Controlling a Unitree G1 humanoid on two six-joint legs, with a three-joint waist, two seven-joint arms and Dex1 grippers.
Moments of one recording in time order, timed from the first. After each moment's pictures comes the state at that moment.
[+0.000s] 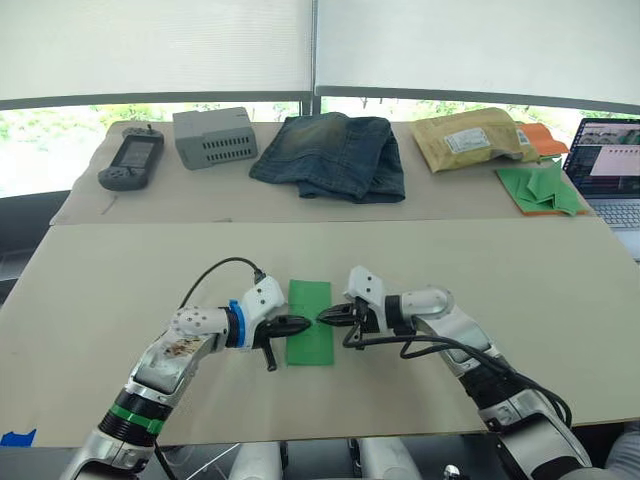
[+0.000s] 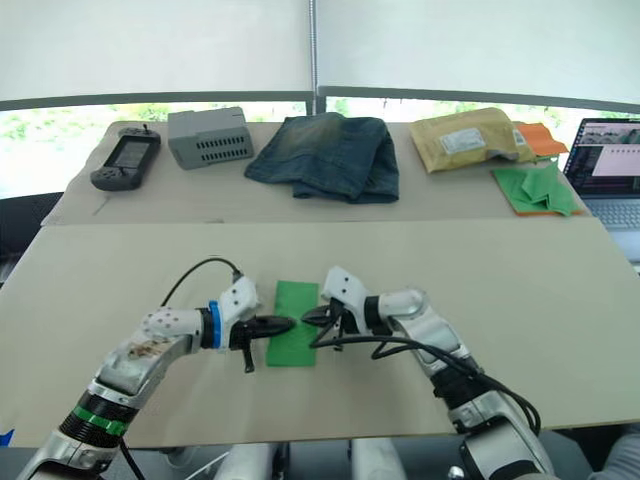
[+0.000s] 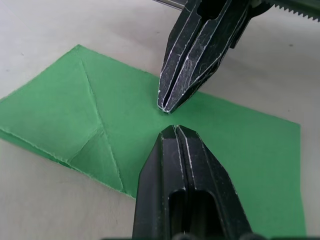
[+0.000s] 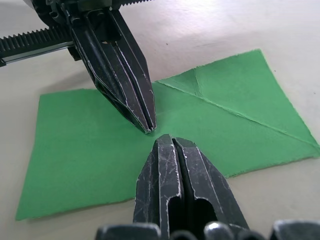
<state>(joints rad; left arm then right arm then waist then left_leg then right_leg) -0.25 0.56 -0.25 -0.14 -0.24 0.43 -0.95 -0.47 -0.40 0.37 0.13 0.13 0.29 1.02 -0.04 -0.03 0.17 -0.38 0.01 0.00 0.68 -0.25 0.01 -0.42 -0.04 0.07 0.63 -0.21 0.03</state>
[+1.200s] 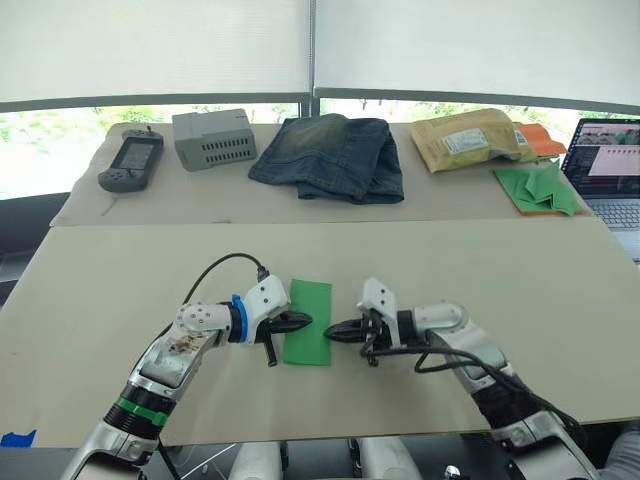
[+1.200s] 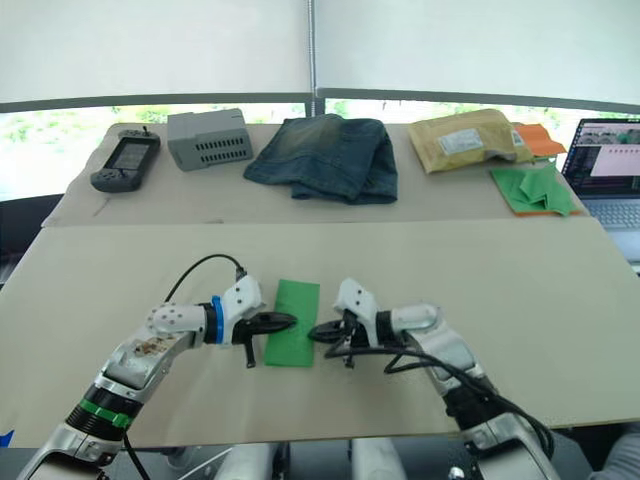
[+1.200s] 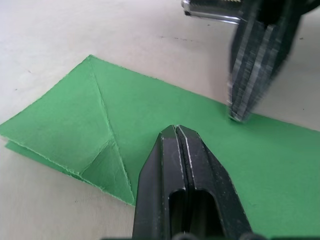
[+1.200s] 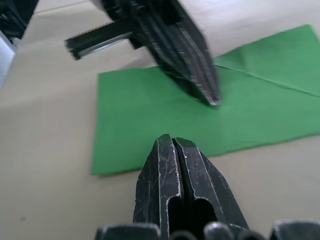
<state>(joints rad) -0.29 0.56 -0.26 -0.08 -0.21 0.38 -0.97 -0.33 -0.43 0.35 -0.04 0.18 0.40 1.10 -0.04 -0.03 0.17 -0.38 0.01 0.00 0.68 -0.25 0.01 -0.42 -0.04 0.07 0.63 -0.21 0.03</state>
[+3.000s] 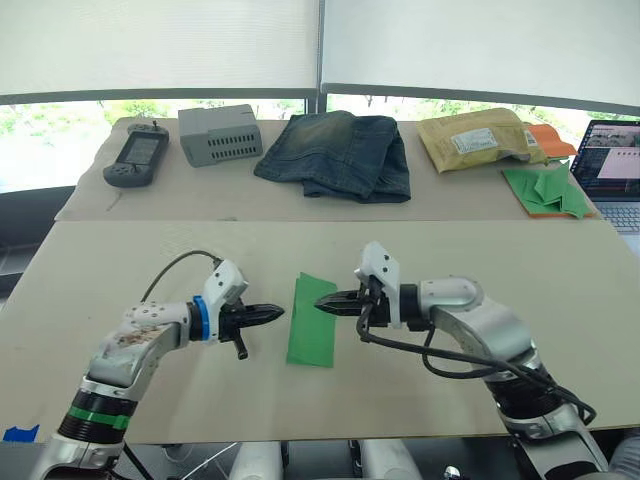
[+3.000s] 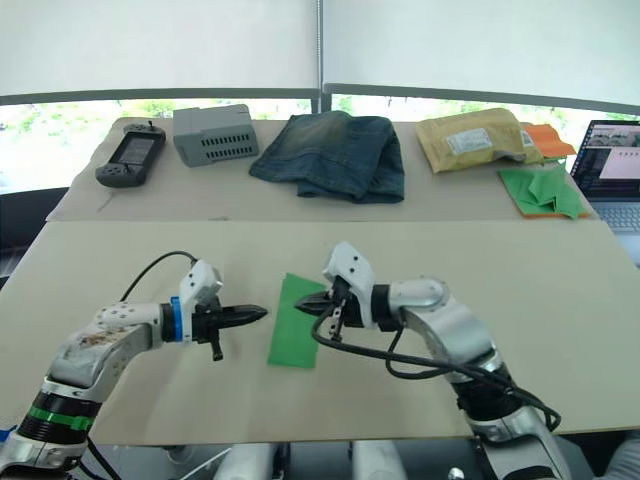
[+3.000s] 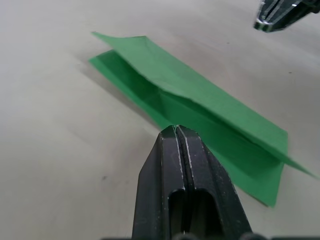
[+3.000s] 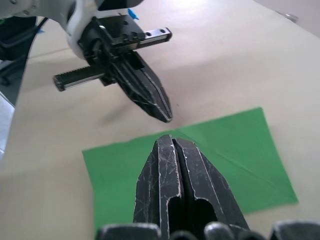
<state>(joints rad) -0.24 0.63 -0.10 -0.15 -0.44 0.60 -0.99 -0.44 -0.50 0.26 -0.34 0.34 0.75 0.90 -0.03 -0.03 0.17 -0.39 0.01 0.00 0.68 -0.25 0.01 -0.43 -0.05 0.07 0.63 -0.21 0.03</state>
